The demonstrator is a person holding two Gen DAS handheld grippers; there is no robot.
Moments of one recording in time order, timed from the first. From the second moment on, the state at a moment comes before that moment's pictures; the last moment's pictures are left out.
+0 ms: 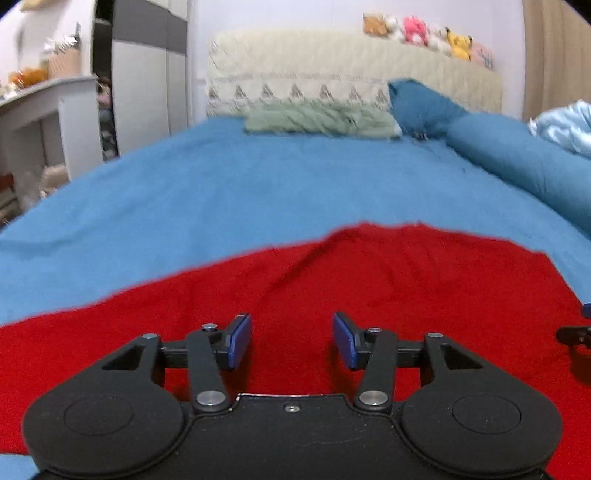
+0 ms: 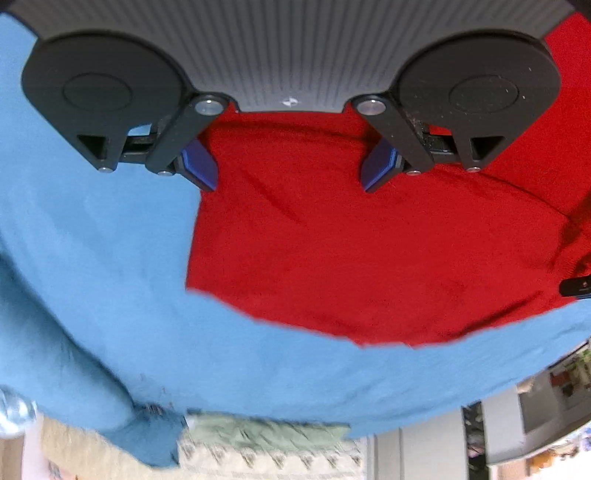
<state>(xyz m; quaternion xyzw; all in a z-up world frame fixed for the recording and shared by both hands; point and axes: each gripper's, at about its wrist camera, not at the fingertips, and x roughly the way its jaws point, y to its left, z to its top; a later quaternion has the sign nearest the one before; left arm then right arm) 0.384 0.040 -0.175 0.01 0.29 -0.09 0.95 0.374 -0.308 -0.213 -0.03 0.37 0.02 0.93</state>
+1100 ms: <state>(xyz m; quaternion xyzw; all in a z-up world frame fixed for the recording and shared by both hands) 0.342 0.069 -0.123 -0.05 0.31 -0.05 0.95 0.382 -0.288 -0.127 0.03 0.32 0.06 0.95</state>
